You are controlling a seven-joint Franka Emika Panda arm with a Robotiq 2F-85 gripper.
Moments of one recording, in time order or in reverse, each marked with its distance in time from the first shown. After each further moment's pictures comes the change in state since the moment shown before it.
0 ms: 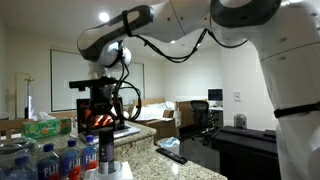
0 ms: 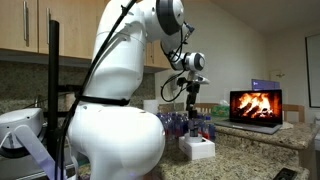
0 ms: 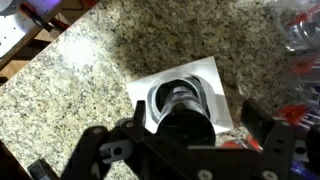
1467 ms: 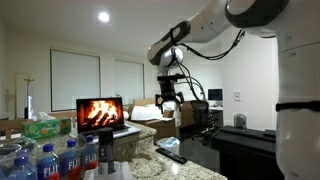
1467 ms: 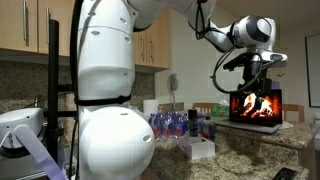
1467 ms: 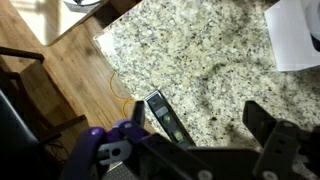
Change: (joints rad) arm -0.324 -0.172 -0.261 -0.129 -0.101 -0.143 -0.614
